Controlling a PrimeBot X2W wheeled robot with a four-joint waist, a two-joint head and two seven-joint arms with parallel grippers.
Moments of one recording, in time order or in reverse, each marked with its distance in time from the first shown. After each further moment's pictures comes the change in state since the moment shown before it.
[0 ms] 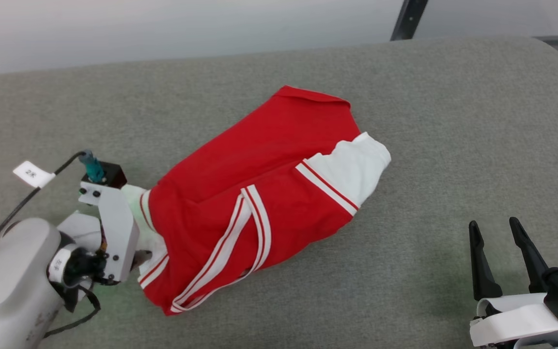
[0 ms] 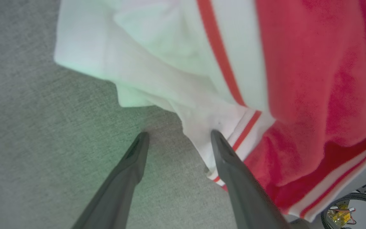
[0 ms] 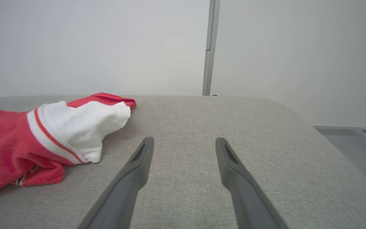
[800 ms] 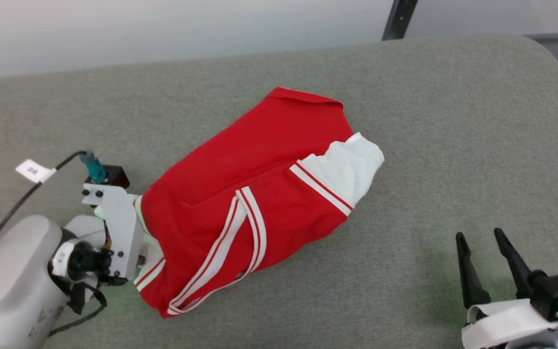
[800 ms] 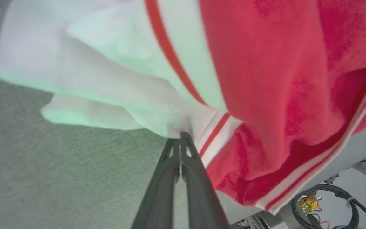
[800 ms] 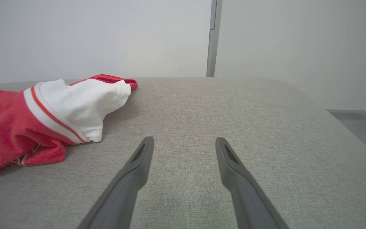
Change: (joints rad) left arm 0.000 -0.016 0.013 -0.003 -0.076 0.047 0.096; right arm -0.007 -0.016 0.037 0.072 0.029 0.000 0.001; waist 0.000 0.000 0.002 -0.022
